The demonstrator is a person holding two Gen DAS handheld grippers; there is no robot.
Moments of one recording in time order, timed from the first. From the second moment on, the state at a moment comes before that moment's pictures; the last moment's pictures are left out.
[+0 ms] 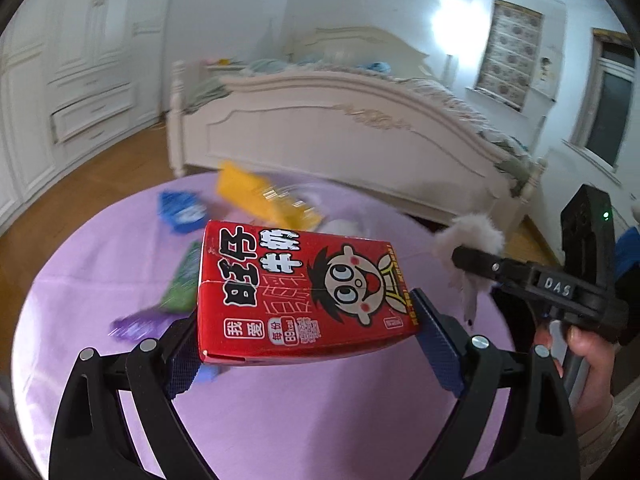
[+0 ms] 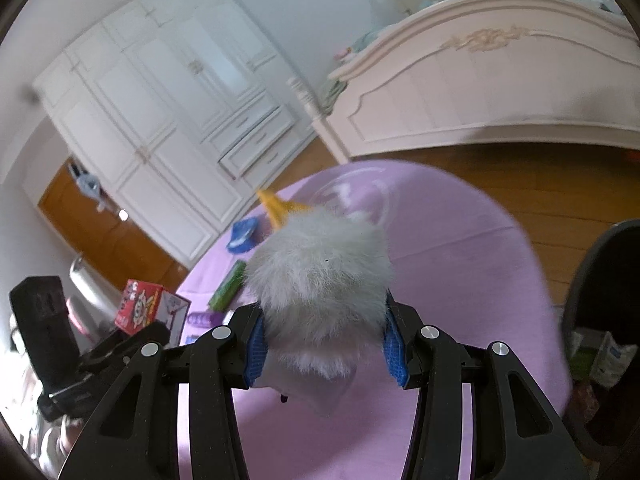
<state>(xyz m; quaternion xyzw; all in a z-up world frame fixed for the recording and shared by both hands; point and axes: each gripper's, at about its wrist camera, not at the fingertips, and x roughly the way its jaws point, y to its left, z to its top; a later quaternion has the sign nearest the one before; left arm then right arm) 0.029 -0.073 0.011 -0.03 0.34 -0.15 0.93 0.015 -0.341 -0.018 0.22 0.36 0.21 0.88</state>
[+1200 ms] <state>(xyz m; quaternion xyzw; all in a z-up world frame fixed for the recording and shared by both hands) 0.100 -0.357 -0.051 0.05 0.41 -0.44 0.80 -0.032 -0.589 -0.120 0.35 0.37 -0.07 0.86</state>
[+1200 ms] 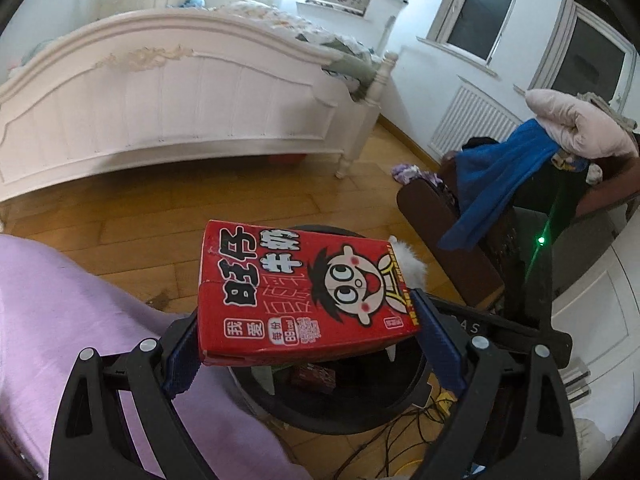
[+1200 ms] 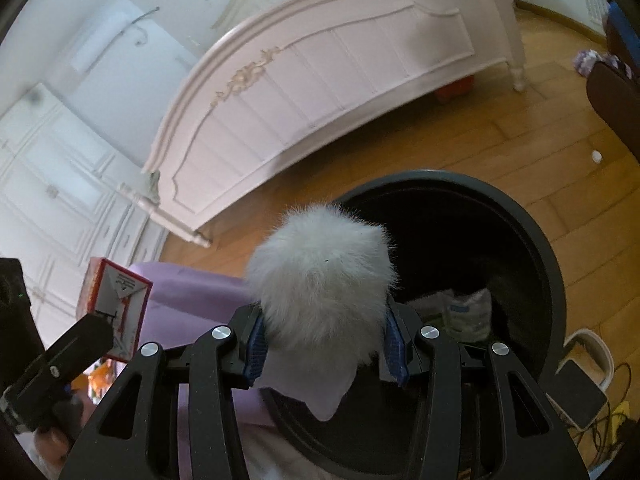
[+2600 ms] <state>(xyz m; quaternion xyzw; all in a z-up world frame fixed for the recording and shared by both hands) 0.058 -0.047 -0.004 -0.05 0.36 -0.19 0.91 0.036 -0.332 -0.024 0.16 0.40 0.15 0.89</state>
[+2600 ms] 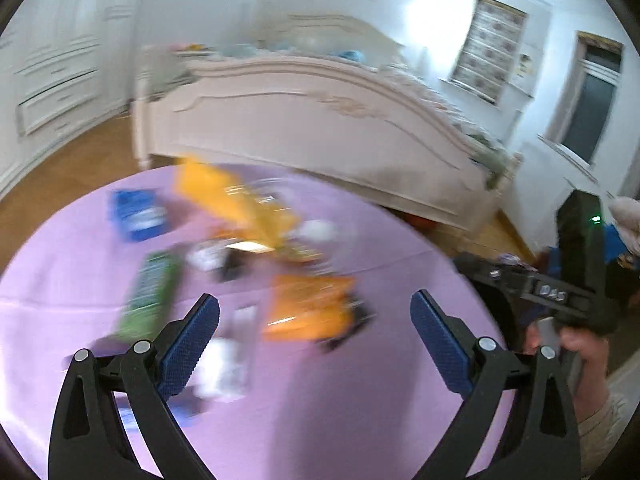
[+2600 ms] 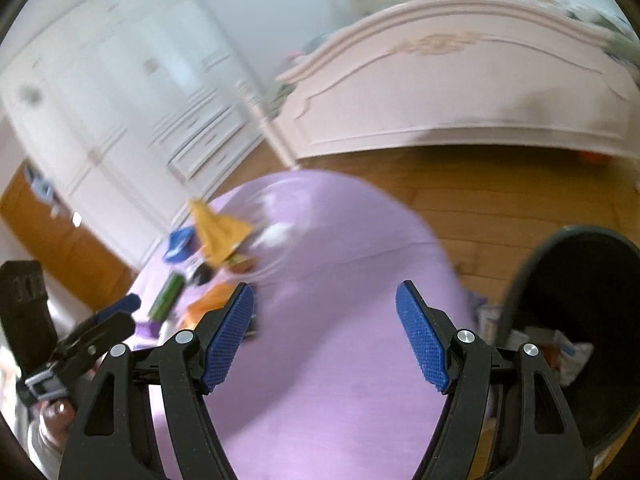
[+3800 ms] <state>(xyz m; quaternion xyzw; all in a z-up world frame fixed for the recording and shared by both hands) 0.063 0.039 -0.054 -0.04 0.43 -0.06 0.90 0.080 -0.179 -0.060 -0.03 0.45 0.19 0.87</state>
